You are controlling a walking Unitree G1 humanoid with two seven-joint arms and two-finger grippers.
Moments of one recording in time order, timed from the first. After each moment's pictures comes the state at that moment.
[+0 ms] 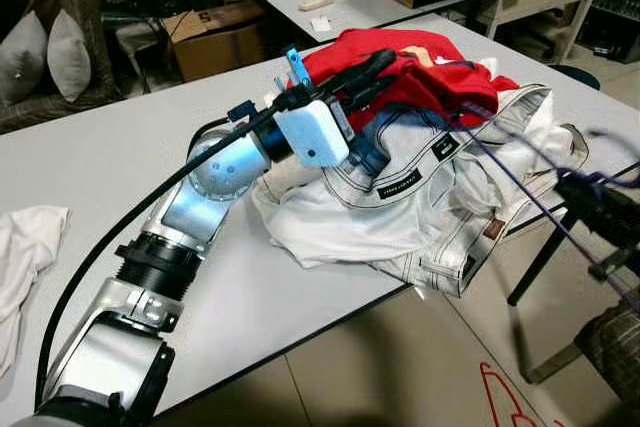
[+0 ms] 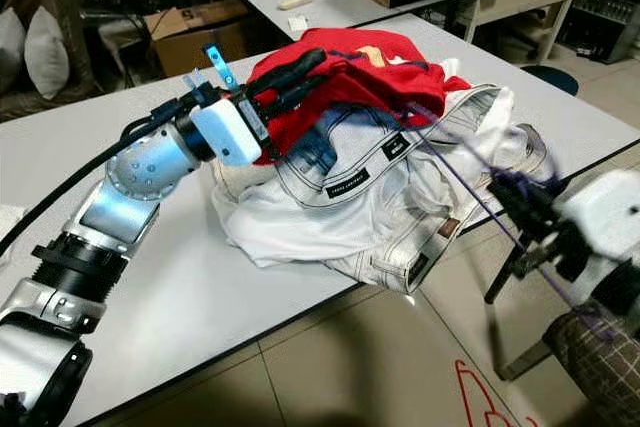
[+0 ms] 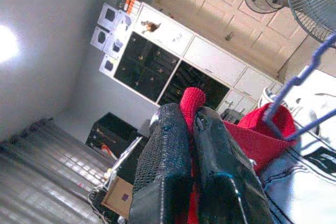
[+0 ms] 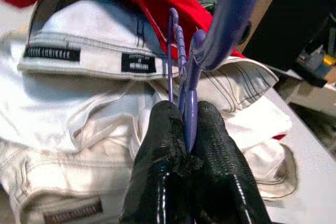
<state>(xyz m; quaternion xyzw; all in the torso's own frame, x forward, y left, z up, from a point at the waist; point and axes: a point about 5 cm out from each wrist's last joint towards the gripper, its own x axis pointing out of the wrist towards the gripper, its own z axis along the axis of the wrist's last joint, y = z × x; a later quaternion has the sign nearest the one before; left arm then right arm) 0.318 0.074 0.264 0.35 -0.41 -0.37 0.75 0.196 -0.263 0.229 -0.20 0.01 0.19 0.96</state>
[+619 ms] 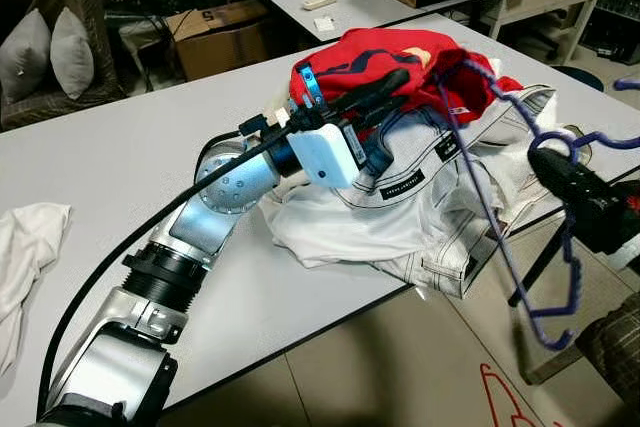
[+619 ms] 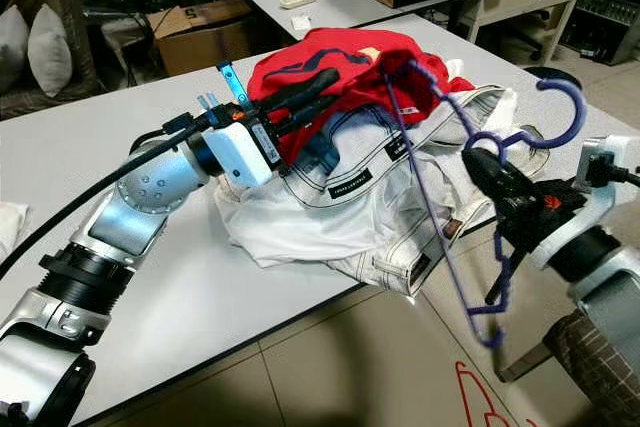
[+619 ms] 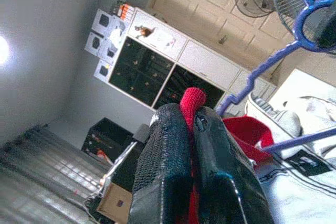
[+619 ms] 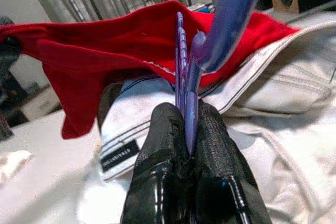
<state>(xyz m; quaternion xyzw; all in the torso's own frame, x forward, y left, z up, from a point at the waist) 0.310 0.063 0.257 0.36 -0.42 -0.38 0.74 0.222 -0.246 0.228 0.17 0.03 0.21 0.96</state>
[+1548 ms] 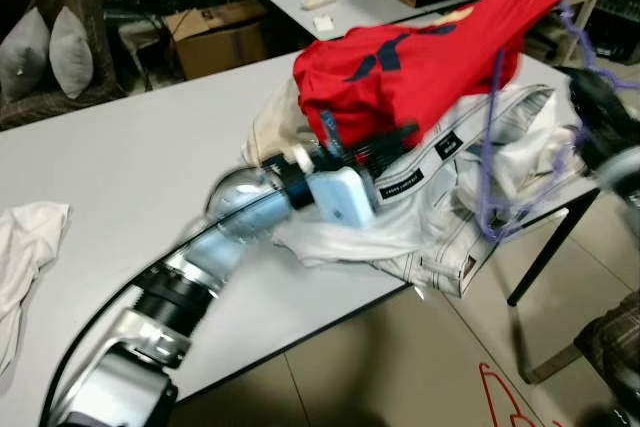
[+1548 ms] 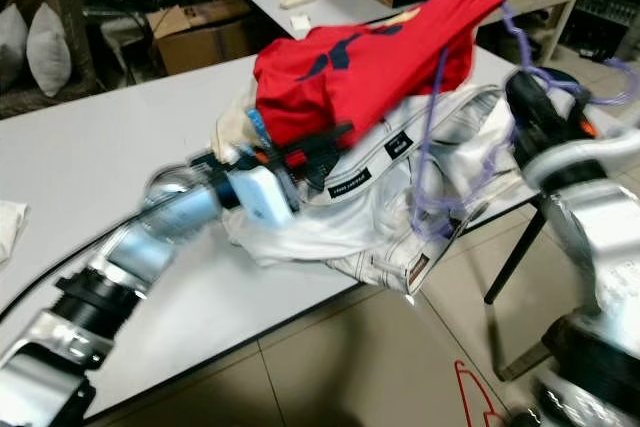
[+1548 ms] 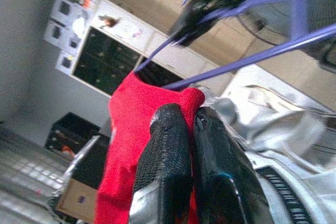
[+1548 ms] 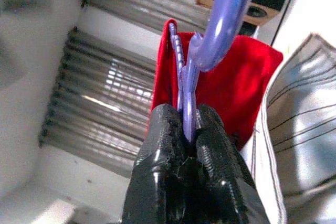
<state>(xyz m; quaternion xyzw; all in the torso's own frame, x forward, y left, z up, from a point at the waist) 0.299 0.046 0.215 0.38 -0.37 -0.44 0.73 0.291 -0.257 0.245 0.58 -0.06 0.10 0.80</state>
